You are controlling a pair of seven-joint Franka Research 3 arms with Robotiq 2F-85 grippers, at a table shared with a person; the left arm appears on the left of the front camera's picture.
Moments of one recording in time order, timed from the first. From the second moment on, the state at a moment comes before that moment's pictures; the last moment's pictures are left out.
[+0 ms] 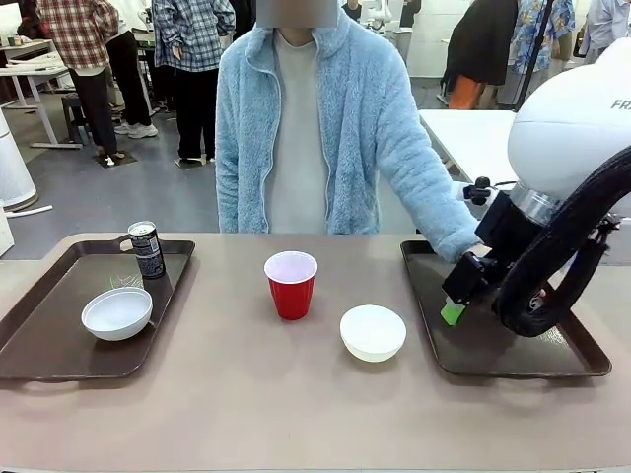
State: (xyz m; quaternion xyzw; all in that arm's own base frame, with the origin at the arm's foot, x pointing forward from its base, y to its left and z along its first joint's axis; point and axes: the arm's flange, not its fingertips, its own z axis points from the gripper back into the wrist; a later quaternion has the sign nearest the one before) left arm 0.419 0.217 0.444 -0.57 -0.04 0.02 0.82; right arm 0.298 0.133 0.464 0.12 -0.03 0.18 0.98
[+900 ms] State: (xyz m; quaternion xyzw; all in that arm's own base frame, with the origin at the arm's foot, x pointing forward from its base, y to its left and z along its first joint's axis) left arm 0.419 0.217 0.444 -0.57 -0.04 0.02 0.82; right arm 0.387 0.178 0.452 0.07 -0.02 0.12 0.99
